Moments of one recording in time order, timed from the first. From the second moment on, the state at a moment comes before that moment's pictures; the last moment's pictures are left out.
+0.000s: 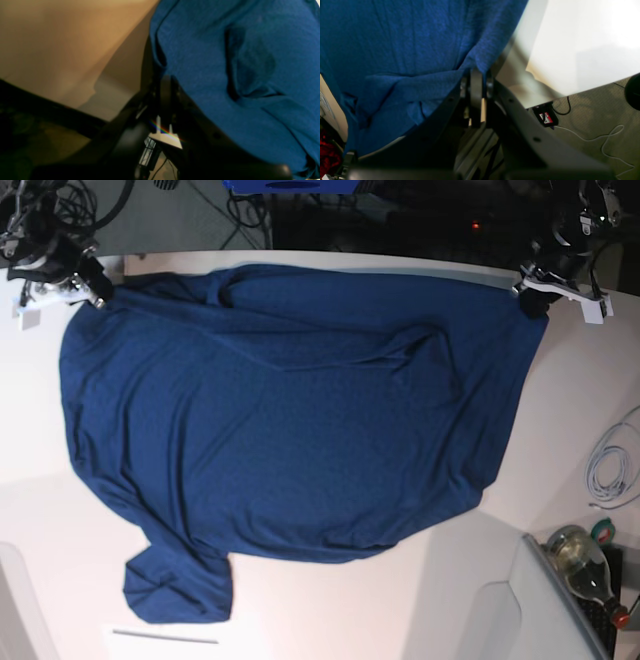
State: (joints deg) left arm 30.8 -11.8 -32.1 86.4 -41.9 -17.5 31.4; right arm -25.5 2.7 32.5 91.5 43.4 4.7 -56.4
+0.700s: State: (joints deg) left arm 31.1 -10.7 -32.0 93.5 -41.7 -17.3 31.5; right arm -25.0 2.7 32.3 98.5 43.1 0.9 -63.5
